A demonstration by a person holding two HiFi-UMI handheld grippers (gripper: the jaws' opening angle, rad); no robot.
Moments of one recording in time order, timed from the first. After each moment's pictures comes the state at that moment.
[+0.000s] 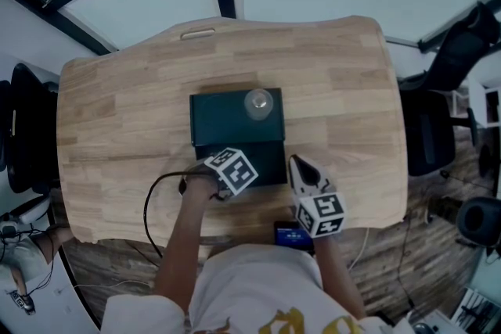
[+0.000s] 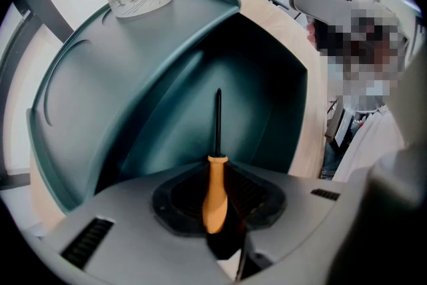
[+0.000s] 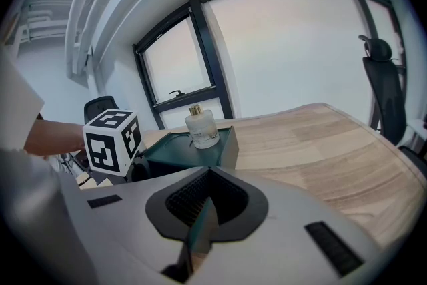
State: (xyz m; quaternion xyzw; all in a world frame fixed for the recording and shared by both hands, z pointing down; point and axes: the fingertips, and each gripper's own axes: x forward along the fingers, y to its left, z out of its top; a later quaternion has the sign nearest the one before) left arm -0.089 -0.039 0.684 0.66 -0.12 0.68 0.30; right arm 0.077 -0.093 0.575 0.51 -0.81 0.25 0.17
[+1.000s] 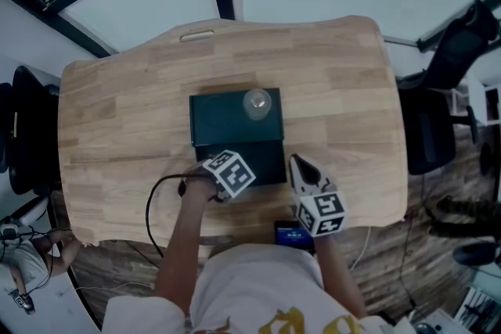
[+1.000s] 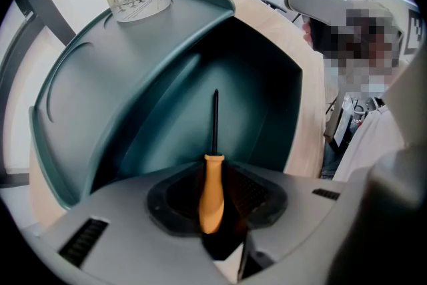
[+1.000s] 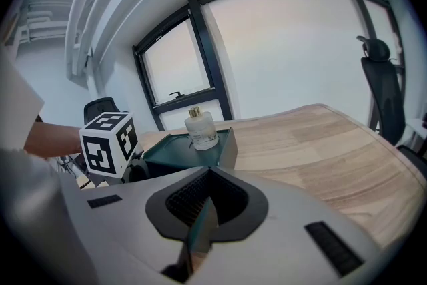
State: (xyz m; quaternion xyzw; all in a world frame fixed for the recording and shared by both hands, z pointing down) left arm -0.088 -0.035 0.682 0.68 -0.12 0.67 0.29; right arm 0.079 -0.091 0.572 0.51 -0.81 0.25 0.16
